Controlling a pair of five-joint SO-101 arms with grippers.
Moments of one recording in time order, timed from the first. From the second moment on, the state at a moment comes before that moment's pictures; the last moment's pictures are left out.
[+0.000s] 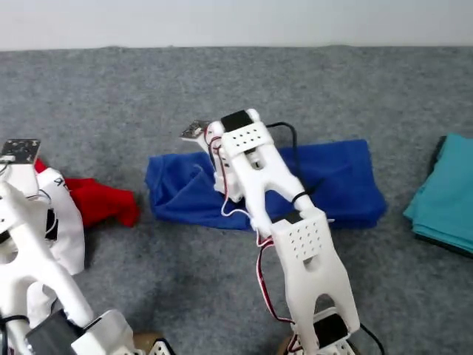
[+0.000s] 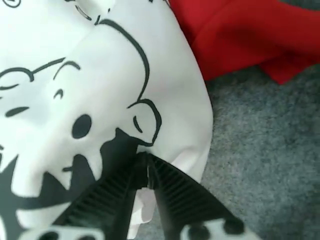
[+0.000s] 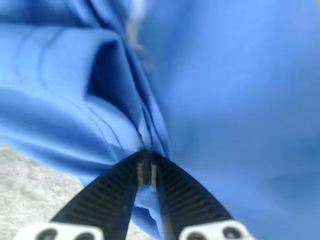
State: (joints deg) left arm -42.8 -14.9 28.5 82.0 -26.8; right arm -28.9 50.9 -44.0 98.7 27.5
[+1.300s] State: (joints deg) left arm -42.7 -28.4 28.6 89.5 -26.5; right arm -13.5 34.8 -39.9 100.7 18.1
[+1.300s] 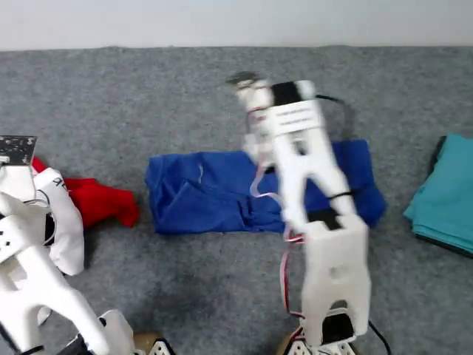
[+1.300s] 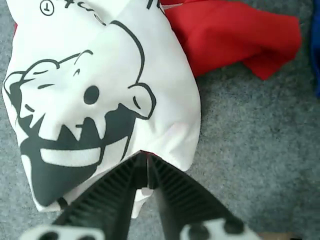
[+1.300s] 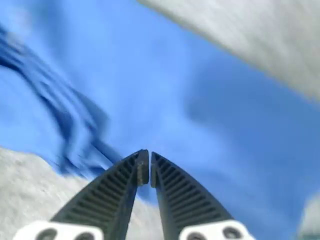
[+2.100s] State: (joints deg) left arm -42.7 -28.4 28.6 89.5 -26.6; right arm 7.2 42.7 -32.6 87.6 7.6
